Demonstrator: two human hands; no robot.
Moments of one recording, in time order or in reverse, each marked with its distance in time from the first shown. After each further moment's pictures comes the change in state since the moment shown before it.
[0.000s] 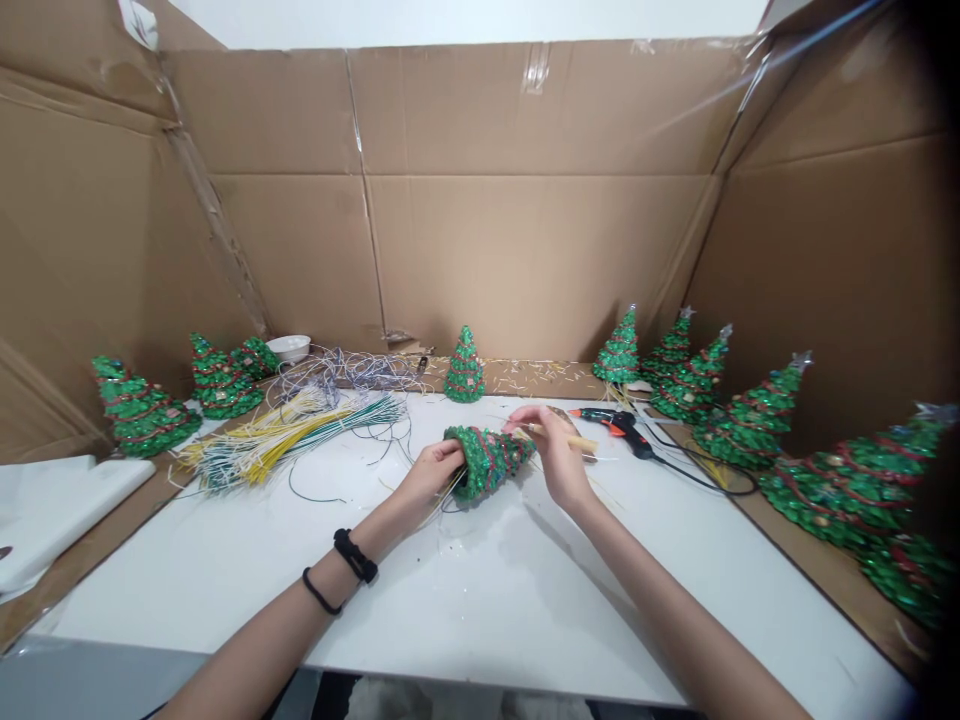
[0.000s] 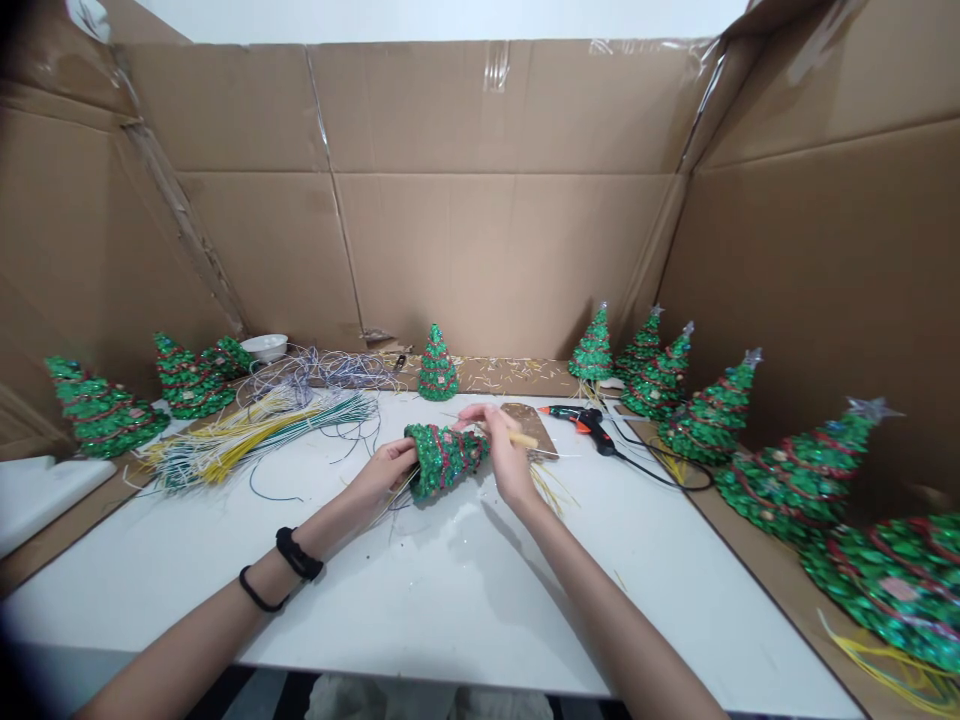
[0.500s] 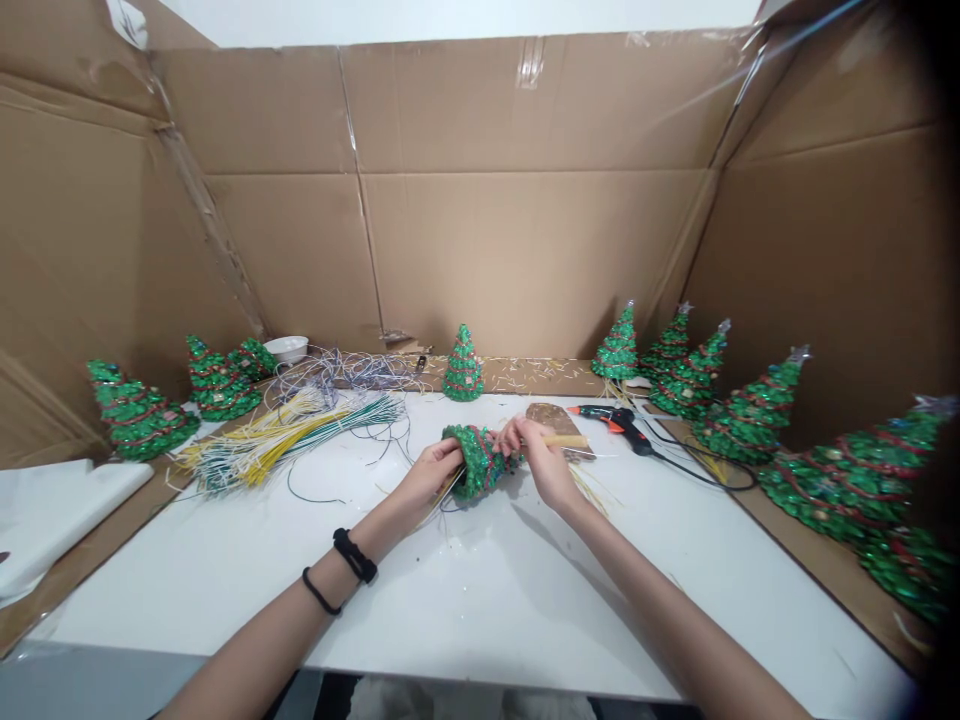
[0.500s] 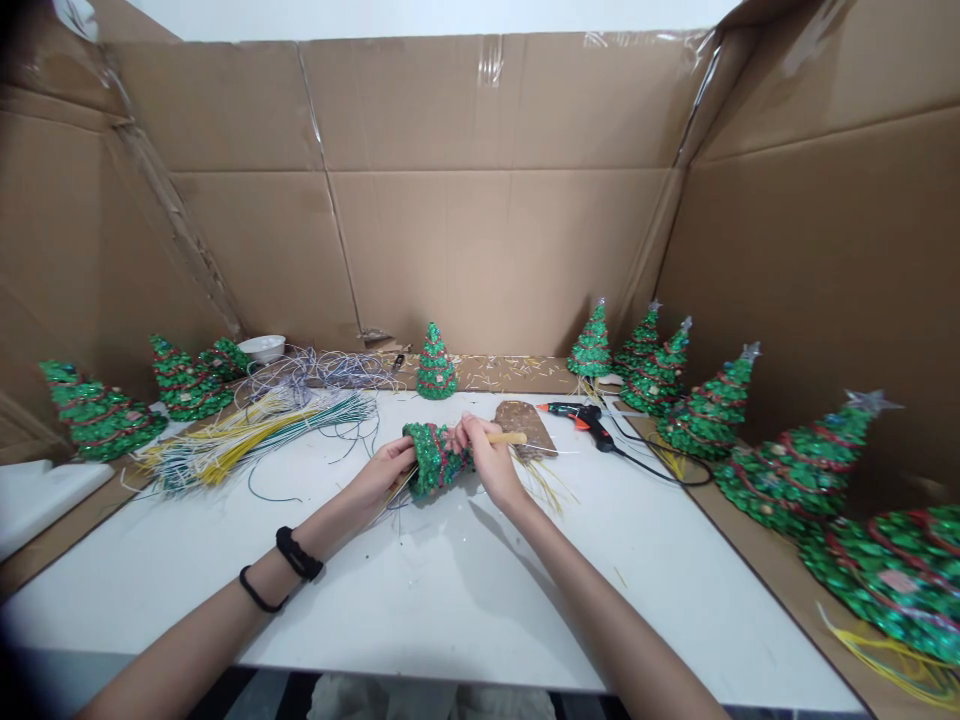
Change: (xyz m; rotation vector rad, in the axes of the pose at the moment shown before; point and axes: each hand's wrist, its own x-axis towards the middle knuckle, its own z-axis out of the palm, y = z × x) left_hand 0.004 -0.010 -0.004 -0.119 -0.118 -0.001; right_hand -0.004 0.001 0.012 0.035 -0.166 0.052
